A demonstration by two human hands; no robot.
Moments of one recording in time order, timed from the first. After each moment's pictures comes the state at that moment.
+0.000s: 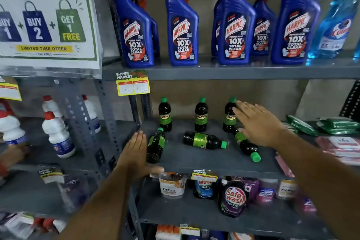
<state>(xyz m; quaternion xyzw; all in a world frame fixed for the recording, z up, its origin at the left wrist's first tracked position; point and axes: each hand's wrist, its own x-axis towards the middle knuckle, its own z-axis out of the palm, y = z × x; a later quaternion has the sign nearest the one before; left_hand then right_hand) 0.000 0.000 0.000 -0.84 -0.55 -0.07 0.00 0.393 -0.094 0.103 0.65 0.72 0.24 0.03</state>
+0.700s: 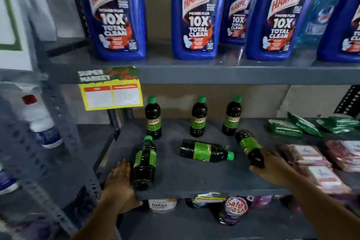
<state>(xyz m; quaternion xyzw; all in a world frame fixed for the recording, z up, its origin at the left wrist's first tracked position) -0.014 0.115 -0.107 -0.81 -0.58 0.02 -0.07 0.432 -0.032 -0.029 0.86 0.48 -0.15 -0.07</state>
